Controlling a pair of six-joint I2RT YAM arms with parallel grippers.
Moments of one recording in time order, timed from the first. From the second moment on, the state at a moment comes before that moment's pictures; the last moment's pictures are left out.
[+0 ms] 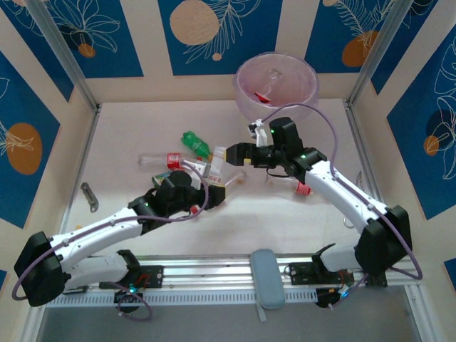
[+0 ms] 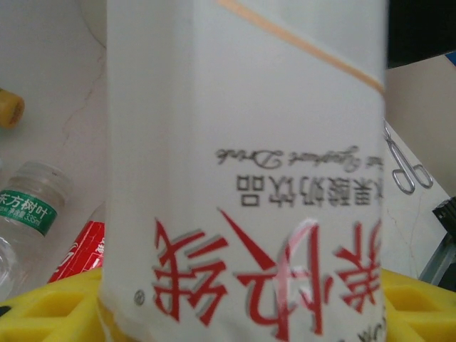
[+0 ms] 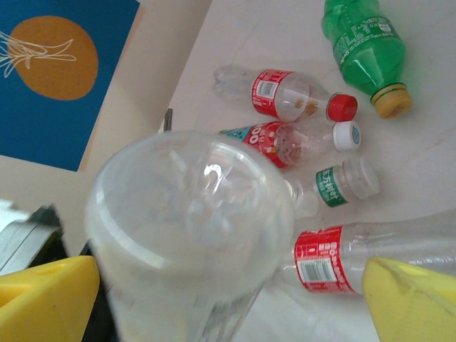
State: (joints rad) left arm -0.87 1.08 0.67 -0.06 0.00 -0.51; right arm 0.52 1.38 1.12 -0.34 -0.58 0.57
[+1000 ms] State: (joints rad) left arm -0.85 1.11 0.67 0.02 0.01 -0.54; right arm 0.60 1.51 1.21 -0.30 -0.58 0.62
